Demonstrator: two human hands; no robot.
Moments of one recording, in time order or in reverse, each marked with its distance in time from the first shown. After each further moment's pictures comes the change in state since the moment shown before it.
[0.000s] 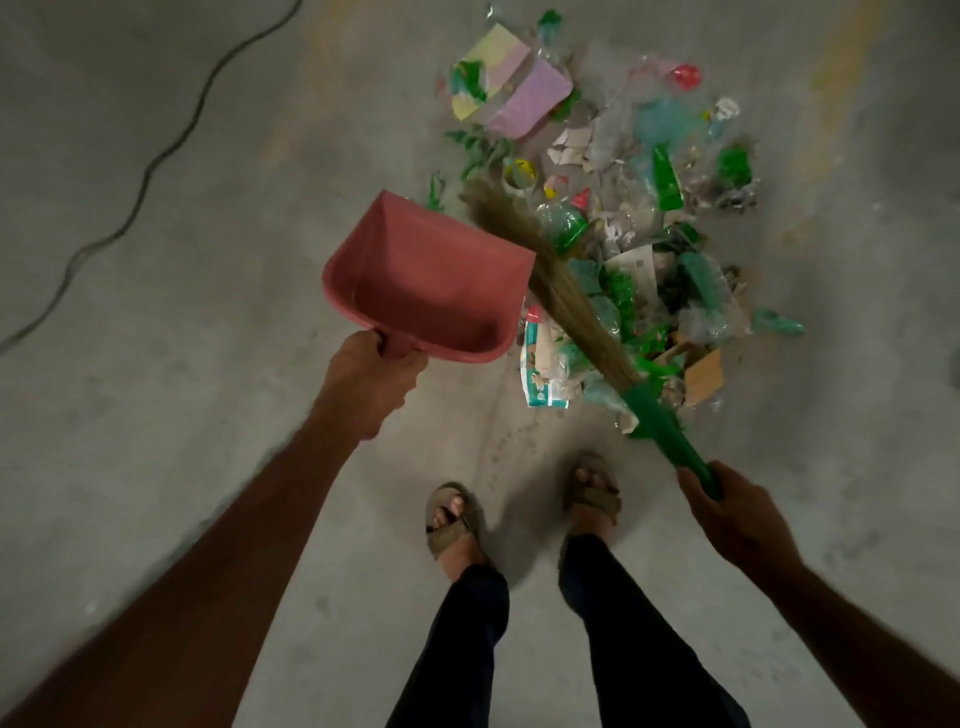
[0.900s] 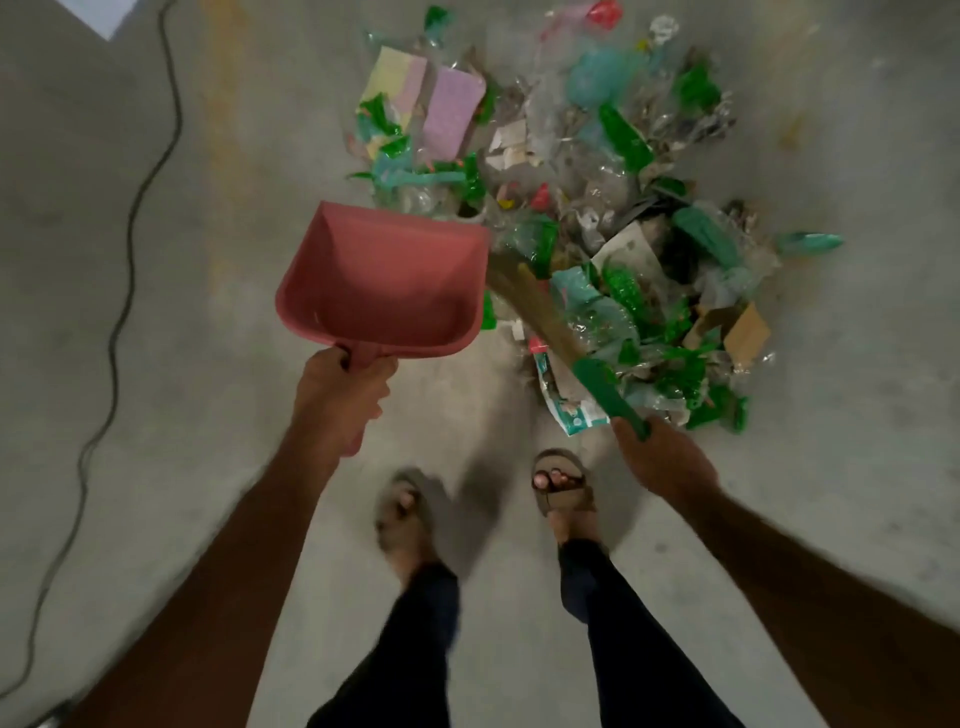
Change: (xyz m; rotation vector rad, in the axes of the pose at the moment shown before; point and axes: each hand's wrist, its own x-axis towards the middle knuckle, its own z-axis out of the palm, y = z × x) left_hand 0.159 0.090 0.002 0.208 -0.002 0.079; right_hand 0.136 -0.120 0.078 0.191 -0.048 0.291
